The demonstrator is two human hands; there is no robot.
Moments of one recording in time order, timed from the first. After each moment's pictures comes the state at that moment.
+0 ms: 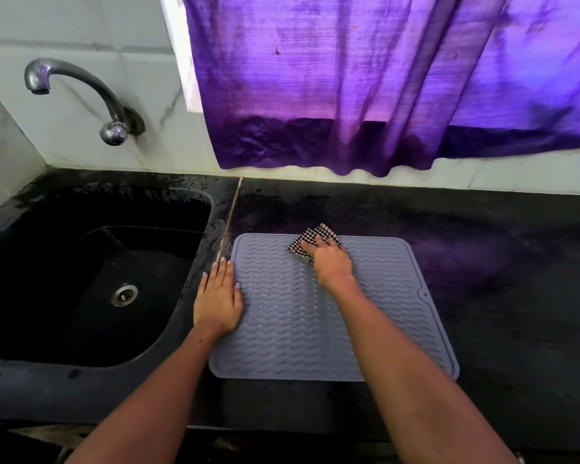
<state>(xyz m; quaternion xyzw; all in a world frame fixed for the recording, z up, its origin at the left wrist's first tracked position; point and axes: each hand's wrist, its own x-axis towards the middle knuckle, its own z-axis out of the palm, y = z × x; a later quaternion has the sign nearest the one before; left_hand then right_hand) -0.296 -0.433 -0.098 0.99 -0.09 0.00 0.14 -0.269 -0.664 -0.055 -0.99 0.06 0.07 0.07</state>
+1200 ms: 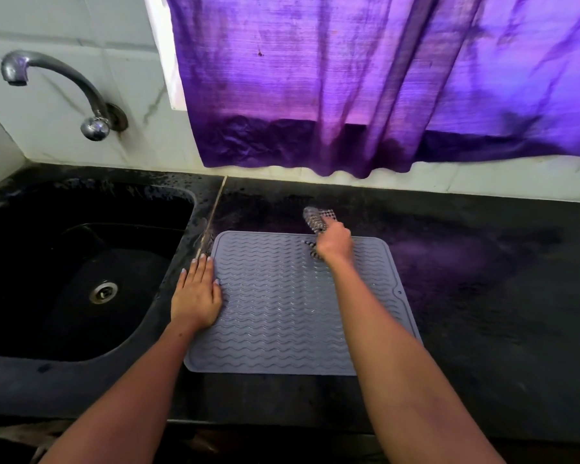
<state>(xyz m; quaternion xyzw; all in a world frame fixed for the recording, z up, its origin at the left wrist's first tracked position) -0.294 -0.436 -0.102 0.99 -0.08 0.00 0.12 -0.268 -0.697 -0.013 -0.90 0.27 -0.06 0.32</state>
